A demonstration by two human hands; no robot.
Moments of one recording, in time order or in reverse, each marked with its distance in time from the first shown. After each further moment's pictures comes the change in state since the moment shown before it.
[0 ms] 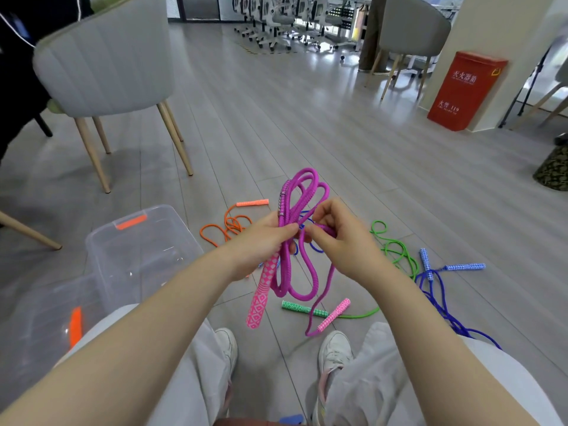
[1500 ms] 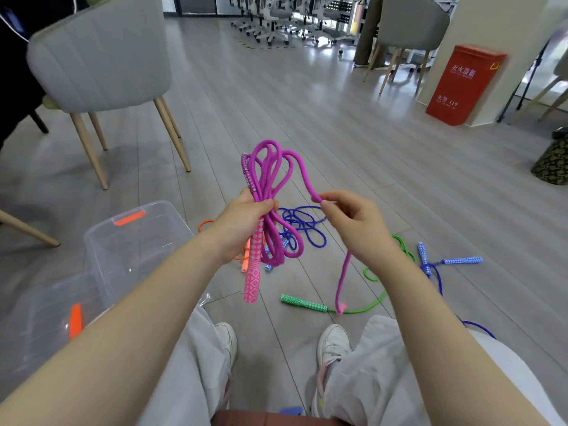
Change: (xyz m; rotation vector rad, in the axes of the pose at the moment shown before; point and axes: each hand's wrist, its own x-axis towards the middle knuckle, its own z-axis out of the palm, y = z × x) left_hand 0.014 0.001 -0.024 -0.076 0.212 0.022; right_hand 0.004 -0.006 -0.017 0.135 0.109 0.129
